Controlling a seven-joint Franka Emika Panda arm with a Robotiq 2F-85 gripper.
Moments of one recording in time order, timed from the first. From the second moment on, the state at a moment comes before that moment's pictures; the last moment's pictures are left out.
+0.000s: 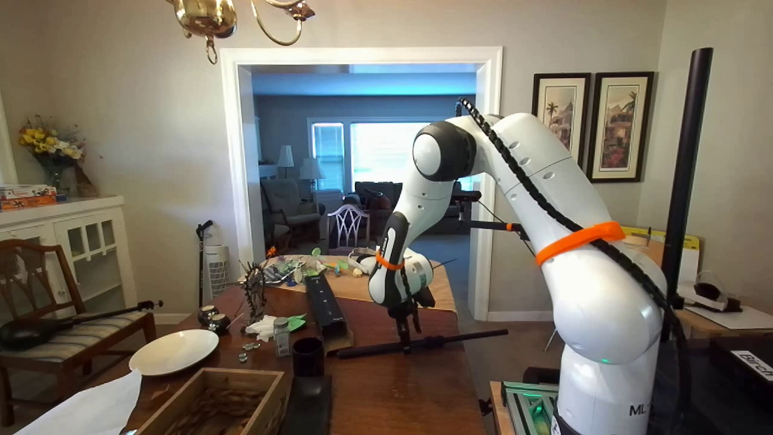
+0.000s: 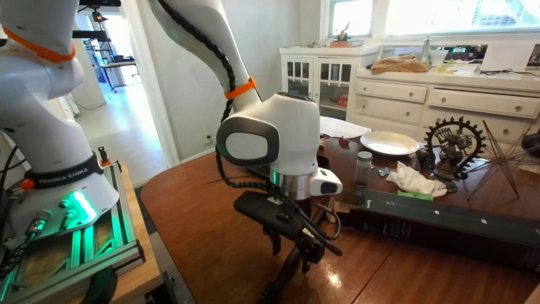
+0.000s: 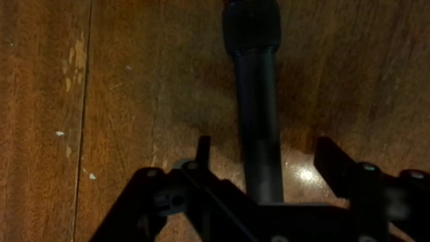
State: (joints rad) arm -0.59 0.60 -0.26 -2.16 -0.07 2.75 -1.00
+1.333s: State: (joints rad) arm -0.61 0.57 -0.21 -2.10 -0.07 2.68 -0.98
